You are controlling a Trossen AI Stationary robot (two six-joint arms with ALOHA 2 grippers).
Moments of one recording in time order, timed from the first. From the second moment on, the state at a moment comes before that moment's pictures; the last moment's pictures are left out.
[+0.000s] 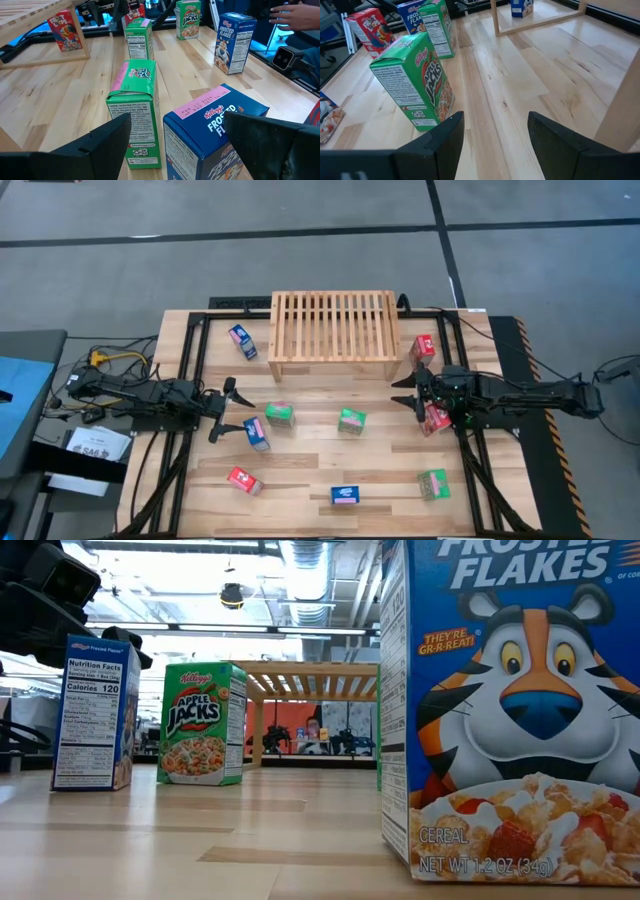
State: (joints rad) left arm -0.18 0.17 0.03 -0.03 -0.04 0.04; right arm -0.19 0.37 0.01 0.04 -0.08 0.18
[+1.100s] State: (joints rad) left arm -0.18 0.17 0.03 -0.03 -0.04 0.04; right arm -0.19 0.37 0.01 0.07 -0.08 0.27
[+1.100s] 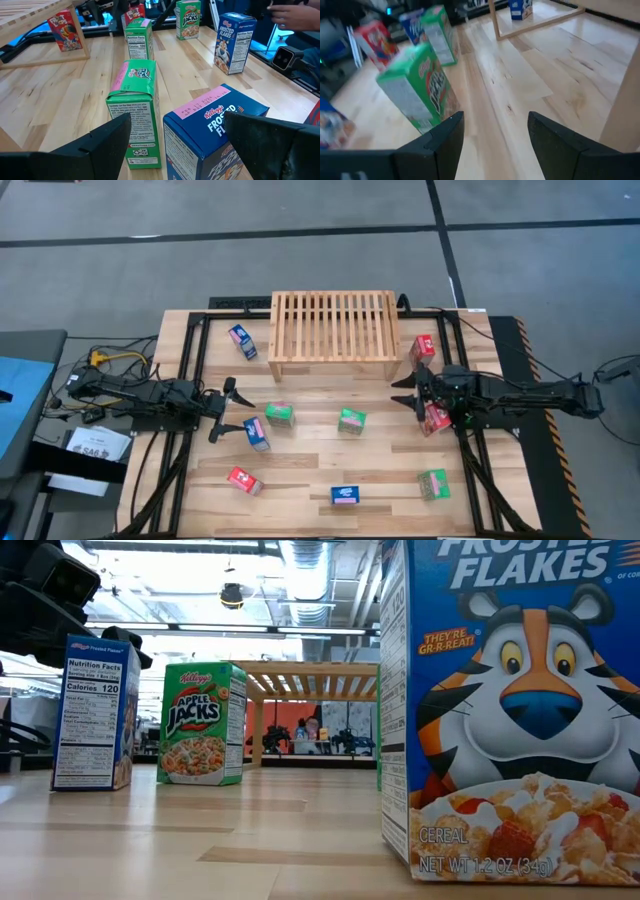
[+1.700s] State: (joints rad) left arm -0.18 0.17 0.03 -0.03 -0.04 0.04; right arm -0.18 0.37 0.33 -0.23 -0.05 0.36
